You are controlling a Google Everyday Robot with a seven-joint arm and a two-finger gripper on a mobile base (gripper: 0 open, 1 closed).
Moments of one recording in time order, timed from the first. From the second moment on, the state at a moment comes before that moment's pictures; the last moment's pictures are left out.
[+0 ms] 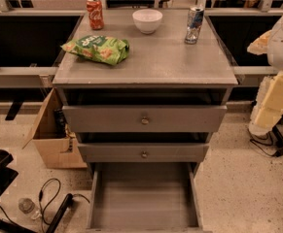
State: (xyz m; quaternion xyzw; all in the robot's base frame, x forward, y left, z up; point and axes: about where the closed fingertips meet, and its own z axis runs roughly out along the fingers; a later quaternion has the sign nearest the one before) arm 0.438 -0.217 0.976 -0.60 0.78 -0.03 0.16
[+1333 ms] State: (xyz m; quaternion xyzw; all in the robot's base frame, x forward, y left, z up) arm 0.596 -0.142 0.968 -0.59 0.74 0.06 0.31
